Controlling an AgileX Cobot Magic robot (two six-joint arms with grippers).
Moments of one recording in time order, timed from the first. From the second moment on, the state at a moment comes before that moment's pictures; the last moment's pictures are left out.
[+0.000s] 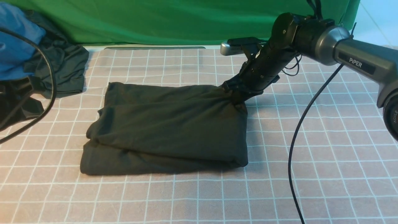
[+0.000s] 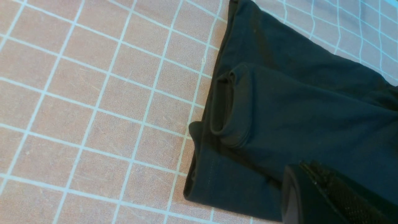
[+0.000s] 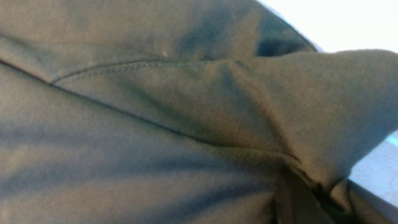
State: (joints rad) right arm 0.34 2.34 -1.97 0.34 0.91 -0.22; left arm 0.23 1.06 -0.86 -0.38 0.74 0.06
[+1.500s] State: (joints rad) right arm 0.33 0.48 -0.78 -0.03 0.24 0.00; left arm 0.20 0.43 -0.86 -0.47 0.87 0.06
